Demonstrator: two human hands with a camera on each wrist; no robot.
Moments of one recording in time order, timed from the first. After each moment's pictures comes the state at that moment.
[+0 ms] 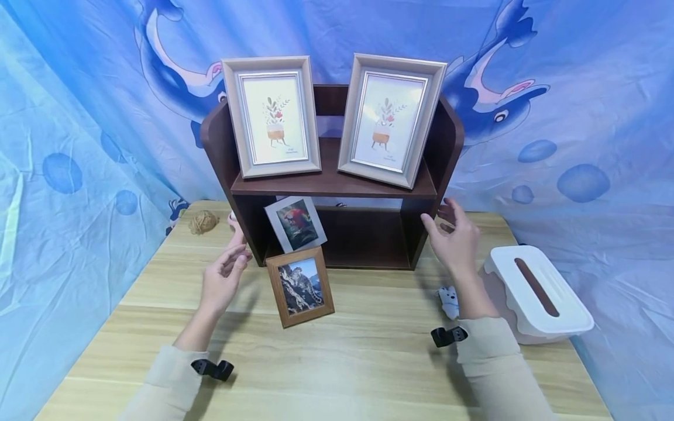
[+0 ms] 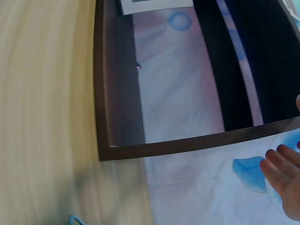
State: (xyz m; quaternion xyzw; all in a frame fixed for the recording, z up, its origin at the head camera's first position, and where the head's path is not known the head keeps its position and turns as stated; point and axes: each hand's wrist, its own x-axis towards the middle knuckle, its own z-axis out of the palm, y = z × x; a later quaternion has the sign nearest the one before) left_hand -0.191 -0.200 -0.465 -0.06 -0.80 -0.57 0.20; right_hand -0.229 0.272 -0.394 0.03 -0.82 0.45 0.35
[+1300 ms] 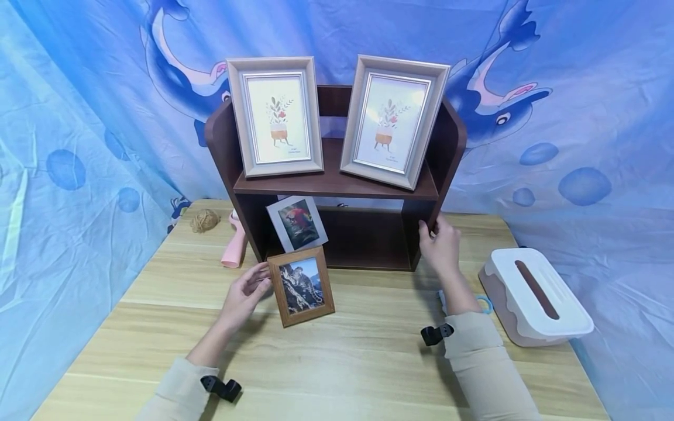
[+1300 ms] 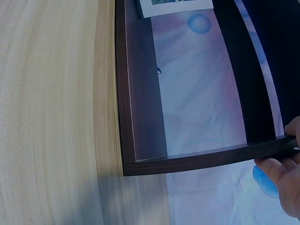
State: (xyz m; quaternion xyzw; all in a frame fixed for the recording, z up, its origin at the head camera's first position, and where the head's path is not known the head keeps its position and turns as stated) left_hand -0.165 -0.171 -0.494 -0.09 -0.76 -0.64 0.07; right_hand -0.245 0.257 -0.417 0.07 -0.84 0.39 0.37
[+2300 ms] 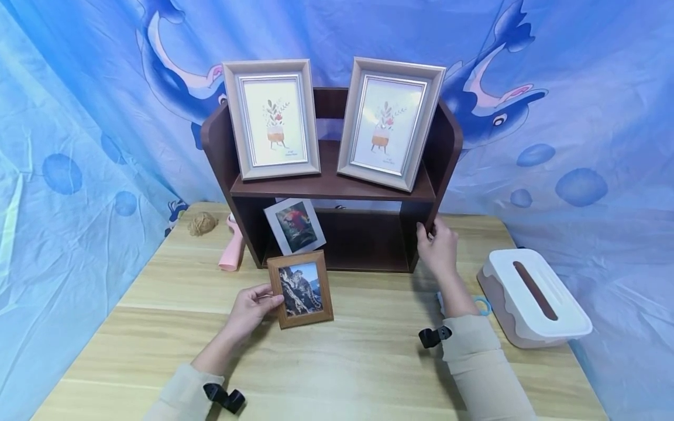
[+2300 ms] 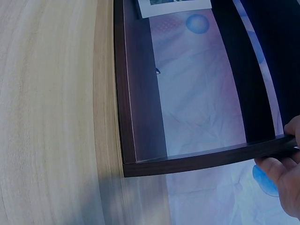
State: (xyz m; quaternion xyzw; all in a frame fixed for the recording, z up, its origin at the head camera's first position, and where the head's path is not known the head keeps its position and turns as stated) left_hand -0.159 -0.148 -0.502 0.04 -0.74 -0.67 -0.03; right_hand -0.245 0.257 -0.420 0.05 -0.84 0.39 0.37
